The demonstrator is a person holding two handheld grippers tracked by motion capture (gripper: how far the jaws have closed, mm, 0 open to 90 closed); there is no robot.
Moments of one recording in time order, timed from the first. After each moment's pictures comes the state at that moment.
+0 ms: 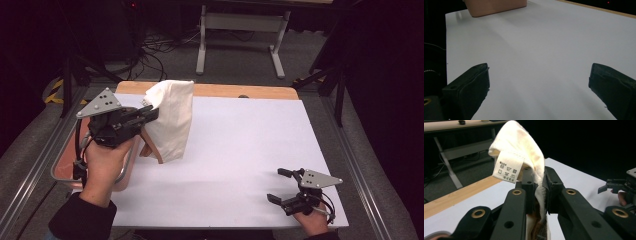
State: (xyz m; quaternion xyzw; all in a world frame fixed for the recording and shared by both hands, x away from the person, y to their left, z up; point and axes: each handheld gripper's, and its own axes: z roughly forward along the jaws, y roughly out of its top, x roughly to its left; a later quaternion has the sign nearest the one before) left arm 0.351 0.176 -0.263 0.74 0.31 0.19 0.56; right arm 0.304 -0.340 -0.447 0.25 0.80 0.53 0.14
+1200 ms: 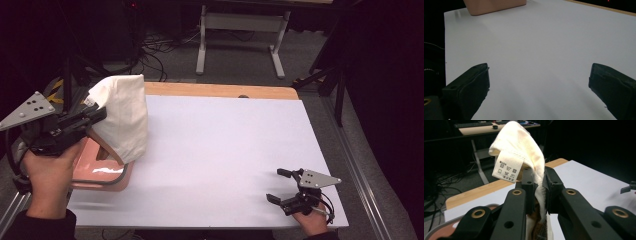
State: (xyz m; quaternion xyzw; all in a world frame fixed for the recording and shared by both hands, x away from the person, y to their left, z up) left arm 0.319 0.265 -0.251 0.71 0.36 0.25 0.55; right arm 0.304 -0.339 -0.448 0.25 0.80 0.52 0.14
